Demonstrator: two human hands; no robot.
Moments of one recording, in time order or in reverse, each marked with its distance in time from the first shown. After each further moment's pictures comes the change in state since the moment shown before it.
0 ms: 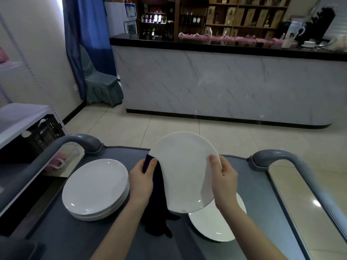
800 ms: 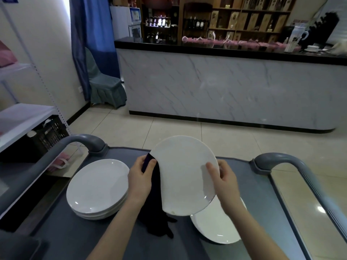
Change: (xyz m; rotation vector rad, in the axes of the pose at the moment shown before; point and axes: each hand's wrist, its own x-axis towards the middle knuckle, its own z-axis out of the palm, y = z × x) left_hand 0.006 0.002 -0.015 0.056 -0.043 0.154; right_hand 0.000 0.003 -0.012 -0.063 -0.222 0.050
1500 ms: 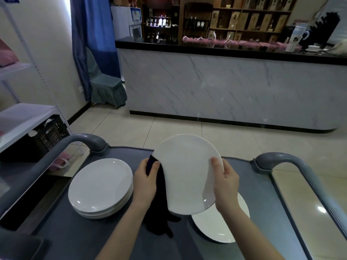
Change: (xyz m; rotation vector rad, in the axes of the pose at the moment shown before) left_hand -0.011 -0.003 0.008 -0.018 0.007 -0.030; right_hand -0.004 -0.006 0.019 0.103 0.220 0.026
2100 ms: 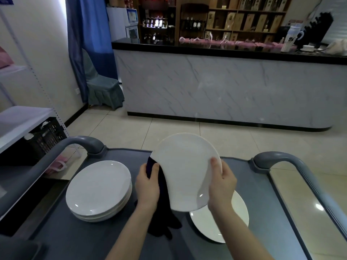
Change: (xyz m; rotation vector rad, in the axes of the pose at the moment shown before) left_hand -0.006 -0.003 0.013 -0.014 0.092 -0.147; right_hand -0.007 0.001 0.012 0.061 0.134 0.026
